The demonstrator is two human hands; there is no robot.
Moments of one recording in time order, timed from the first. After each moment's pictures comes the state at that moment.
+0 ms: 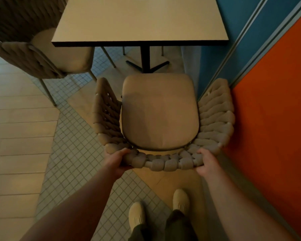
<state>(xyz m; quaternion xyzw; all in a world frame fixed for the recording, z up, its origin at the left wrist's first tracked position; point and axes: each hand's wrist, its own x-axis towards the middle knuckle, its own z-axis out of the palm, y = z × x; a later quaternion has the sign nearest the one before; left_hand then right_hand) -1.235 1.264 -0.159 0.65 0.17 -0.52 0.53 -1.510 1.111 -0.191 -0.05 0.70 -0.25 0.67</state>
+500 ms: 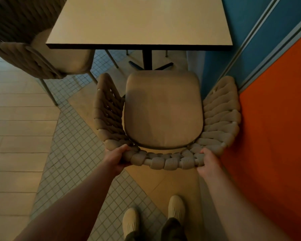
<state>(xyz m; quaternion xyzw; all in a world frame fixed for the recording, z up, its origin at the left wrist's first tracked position) -1.246 1.197 -0.161 0.66 0.17 -0.49 0.54 -1.519 1.041 -0.214 -0.03 0.69 -0.31 0.65</state>
